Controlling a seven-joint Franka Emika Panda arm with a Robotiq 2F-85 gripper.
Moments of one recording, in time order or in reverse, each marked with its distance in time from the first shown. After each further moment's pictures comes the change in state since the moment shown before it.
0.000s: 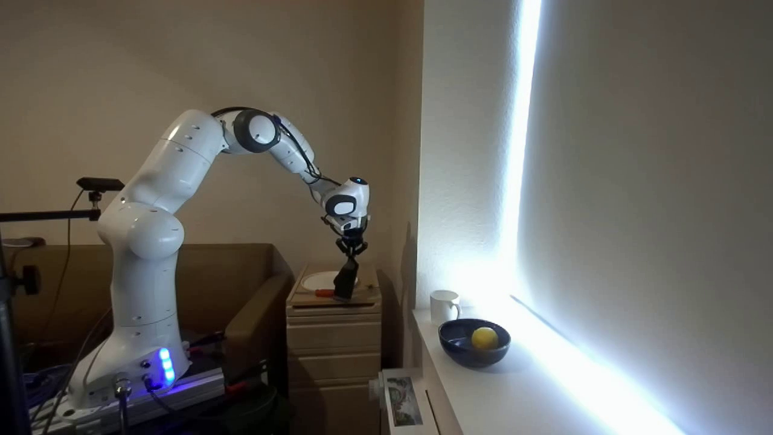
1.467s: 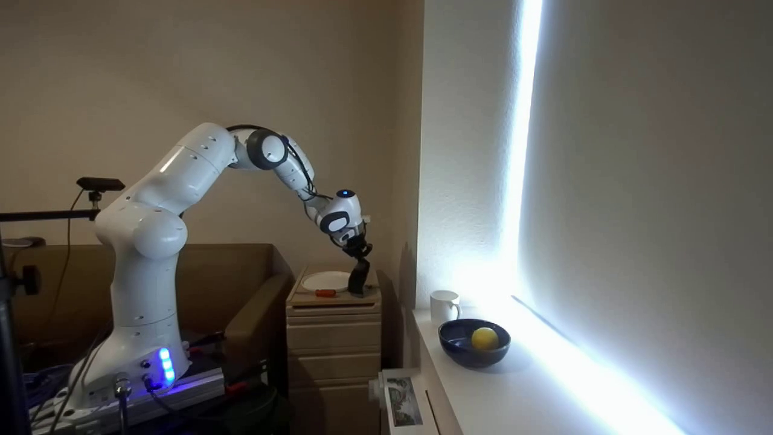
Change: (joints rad) arm 0.068 0.166 0.020 0.086 0.004 0.401 0.083
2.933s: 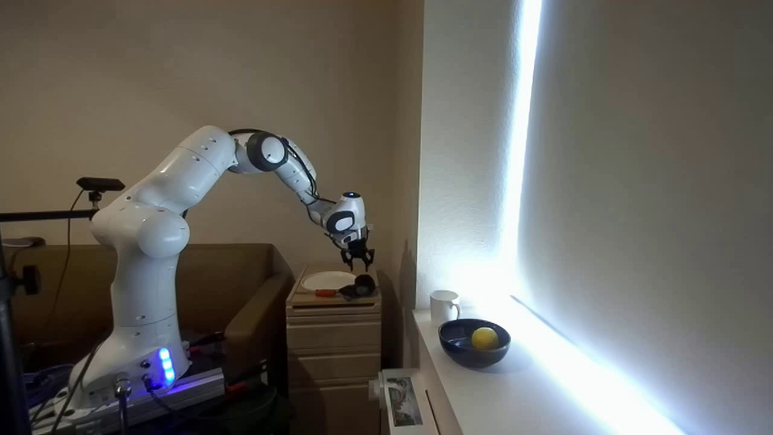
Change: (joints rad) arm 0.053 0.017 -0.105 0.045 -0.105 -0.204 0.124
